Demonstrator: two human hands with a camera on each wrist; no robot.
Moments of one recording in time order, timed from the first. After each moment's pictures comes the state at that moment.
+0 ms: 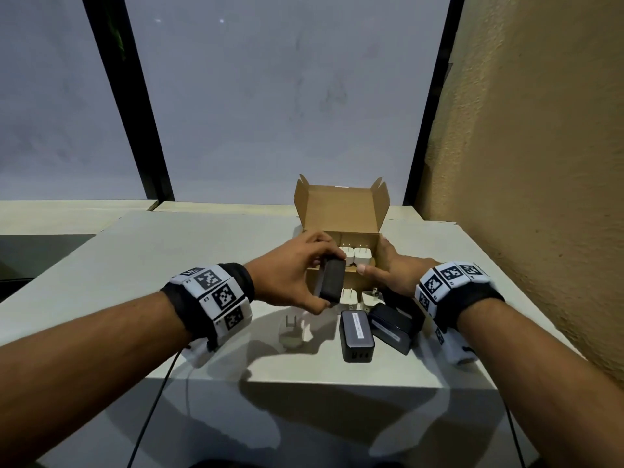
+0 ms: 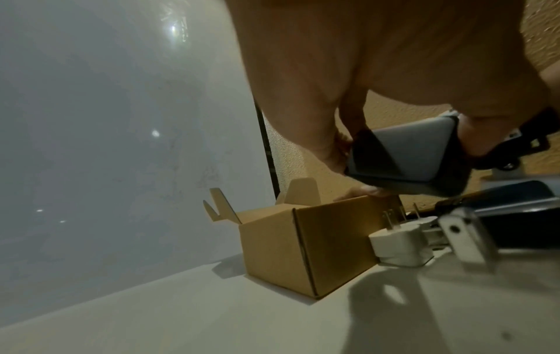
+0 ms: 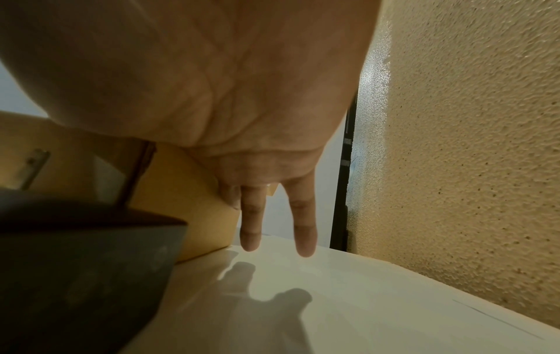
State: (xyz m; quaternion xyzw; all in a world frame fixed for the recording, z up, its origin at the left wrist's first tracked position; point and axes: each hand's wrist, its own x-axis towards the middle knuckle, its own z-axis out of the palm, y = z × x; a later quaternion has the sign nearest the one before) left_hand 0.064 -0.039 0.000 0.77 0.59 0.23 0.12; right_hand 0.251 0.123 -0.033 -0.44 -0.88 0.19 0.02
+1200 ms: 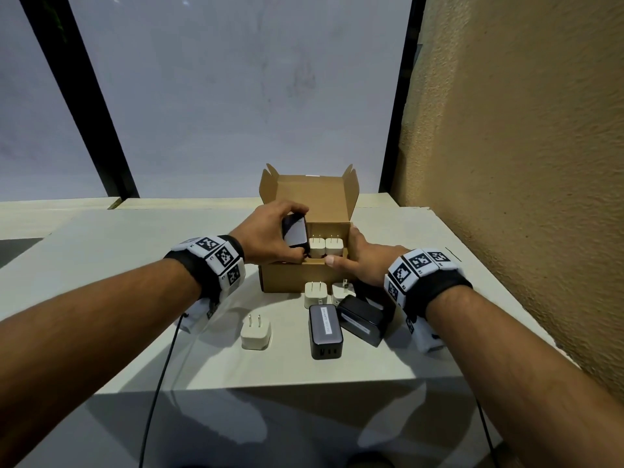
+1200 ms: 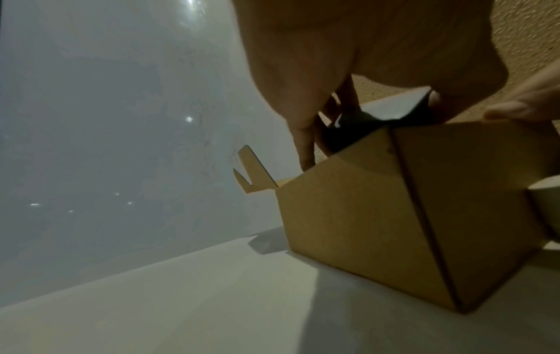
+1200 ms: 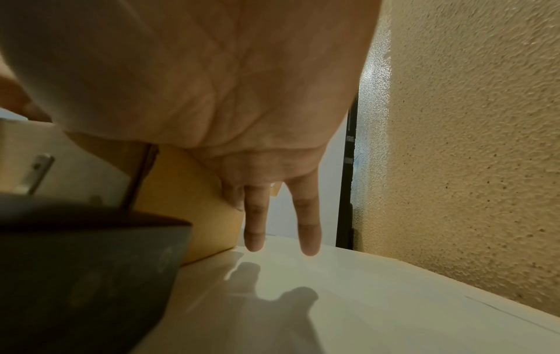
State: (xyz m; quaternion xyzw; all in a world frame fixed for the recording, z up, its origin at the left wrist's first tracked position) left_hand 0.044 0.035 -0.010 0.69 0.66 0.29 0.06; right_hand 0.249 0.136 -0.041 -0.46 -0.87 0.17 0.00
